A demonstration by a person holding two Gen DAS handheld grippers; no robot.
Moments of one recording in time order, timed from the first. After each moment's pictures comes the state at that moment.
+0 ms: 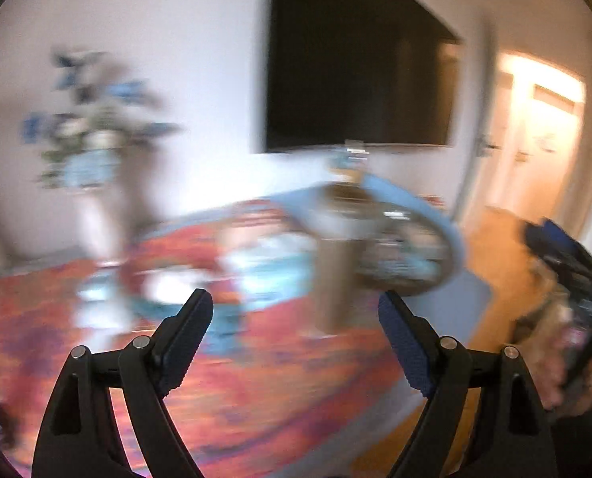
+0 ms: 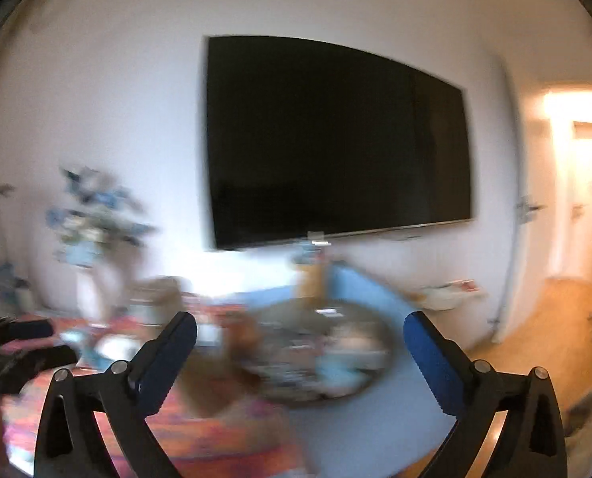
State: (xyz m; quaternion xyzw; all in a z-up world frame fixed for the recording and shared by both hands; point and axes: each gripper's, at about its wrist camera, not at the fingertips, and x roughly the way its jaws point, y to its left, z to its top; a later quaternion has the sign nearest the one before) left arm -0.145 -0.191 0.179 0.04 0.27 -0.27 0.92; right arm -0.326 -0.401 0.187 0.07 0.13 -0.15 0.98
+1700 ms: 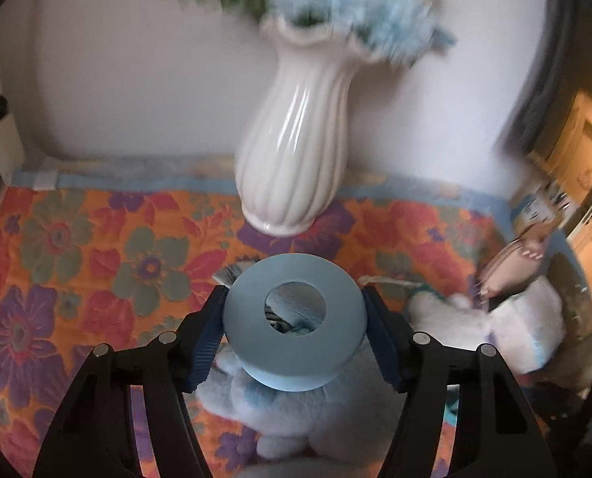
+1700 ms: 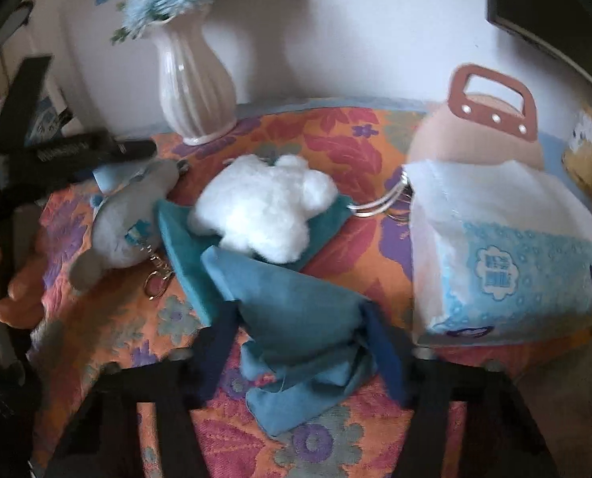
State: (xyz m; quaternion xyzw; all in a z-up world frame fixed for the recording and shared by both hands) left arm 0.129 -0.014 0.051 -0.07 0.40 -0.12 0.91; right arm -0.013 -0.217 0.005 0.04 0.45 0.06 0.89
